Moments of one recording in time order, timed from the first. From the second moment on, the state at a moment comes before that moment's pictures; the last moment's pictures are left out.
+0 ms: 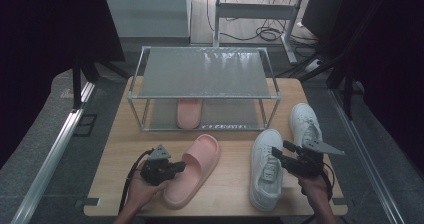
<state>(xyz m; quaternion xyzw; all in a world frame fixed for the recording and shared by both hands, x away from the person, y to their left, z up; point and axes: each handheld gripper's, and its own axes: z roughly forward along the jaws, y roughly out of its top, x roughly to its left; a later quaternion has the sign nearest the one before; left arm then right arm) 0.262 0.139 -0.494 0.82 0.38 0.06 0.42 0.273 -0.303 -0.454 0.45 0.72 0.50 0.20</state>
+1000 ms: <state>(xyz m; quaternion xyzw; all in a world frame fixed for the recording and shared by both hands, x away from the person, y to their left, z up) 0.255 0.113 -0.491 0.83 0.36 0.04 0.42 0.273 -0.306 -0.453 0.45 0.71 0.50 0.20</state>
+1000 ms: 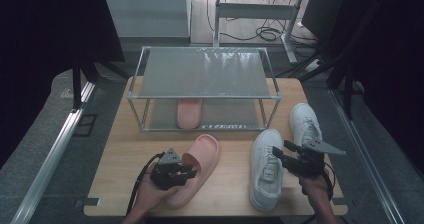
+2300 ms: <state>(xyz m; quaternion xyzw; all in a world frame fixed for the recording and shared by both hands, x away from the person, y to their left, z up) 0.266 0.064 -0.490 0.84 0.36 0.10 0.40 0.272 -0.307 -0.452 0.45 0.71 0.50 0.20</state>
